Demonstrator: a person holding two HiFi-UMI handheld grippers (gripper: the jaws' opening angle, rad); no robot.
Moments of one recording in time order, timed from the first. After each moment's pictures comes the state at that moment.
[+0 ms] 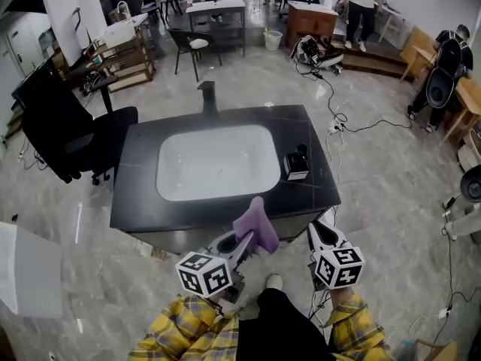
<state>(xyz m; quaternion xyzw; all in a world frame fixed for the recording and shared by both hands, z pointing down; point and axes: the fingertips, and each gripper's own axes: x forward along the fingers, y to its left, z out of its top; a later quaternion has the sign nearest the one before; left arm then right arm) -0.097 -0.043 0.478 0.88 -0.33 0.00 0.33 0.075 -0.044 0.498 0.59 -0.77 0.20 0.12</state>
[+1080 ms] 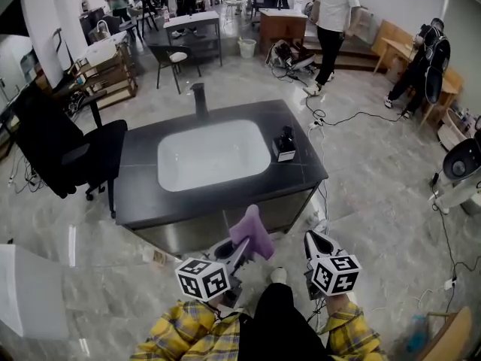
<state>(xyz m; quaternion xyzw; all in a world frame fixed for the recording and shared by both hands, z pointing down) -0.143 0.066 0.473 0.90 -0.29 0.02 0.33 0.027 0.097 0.489 0.64 -0.73 0.23 0.08</state>
